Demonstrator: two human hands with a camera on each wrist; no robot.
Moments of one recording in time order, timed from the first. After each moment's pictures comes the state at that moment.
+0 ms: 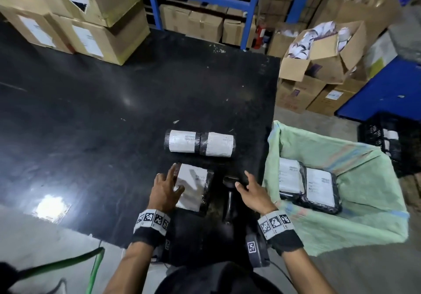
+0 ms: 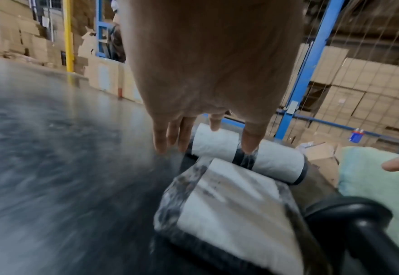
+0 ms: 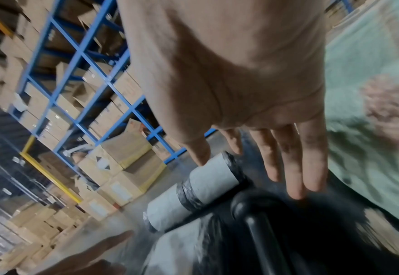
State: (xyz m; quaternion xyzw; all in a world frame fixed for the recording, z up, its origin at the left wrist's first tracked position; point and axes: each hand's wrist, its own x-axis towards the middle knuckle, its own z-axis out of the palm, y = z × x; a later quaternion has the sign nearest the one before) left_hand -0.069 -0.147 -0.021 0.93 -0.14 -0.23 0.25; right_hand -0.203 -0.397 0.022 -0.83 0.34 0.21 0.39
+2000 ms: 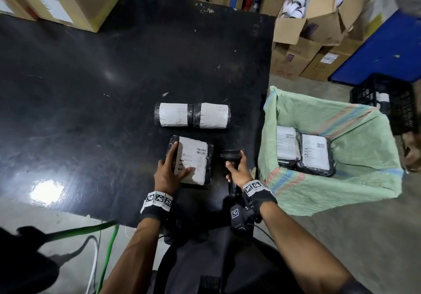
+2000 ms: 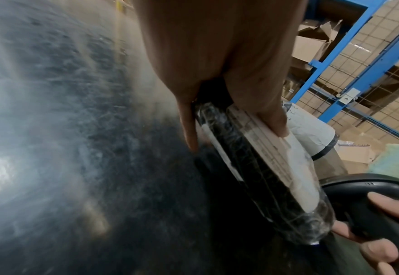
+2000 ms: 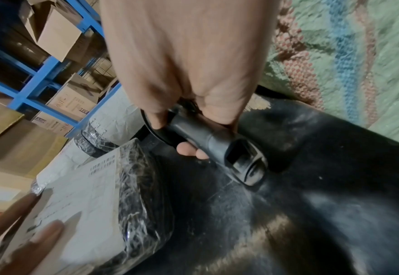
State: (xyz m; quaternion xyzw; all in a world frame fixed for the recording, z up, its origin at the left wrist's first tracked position) left_hand -0.092 -0.144 -0.081 0.90 -0.10 -0.20 0.37; right_hand -0.203 -0.369 -0.088 -0.65 0.44 0.07 0.62
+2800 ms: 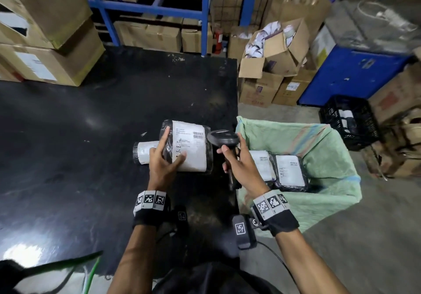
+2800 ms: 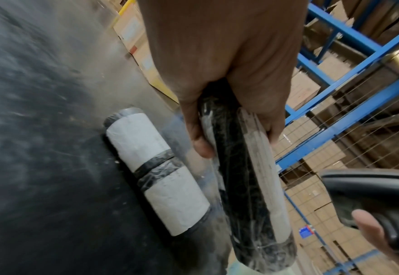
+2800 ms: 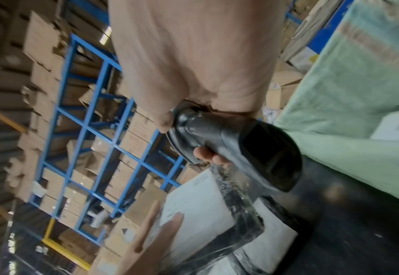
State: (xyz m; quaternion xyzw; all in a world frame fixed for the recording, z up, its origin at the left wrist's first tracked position) left_hand -0.049 -0.245 0.035 0.77 -0.21 -0.13 0.59; right_hand -0.206 -0.420 0.097 -0.66 0.28 -0.15 0.68
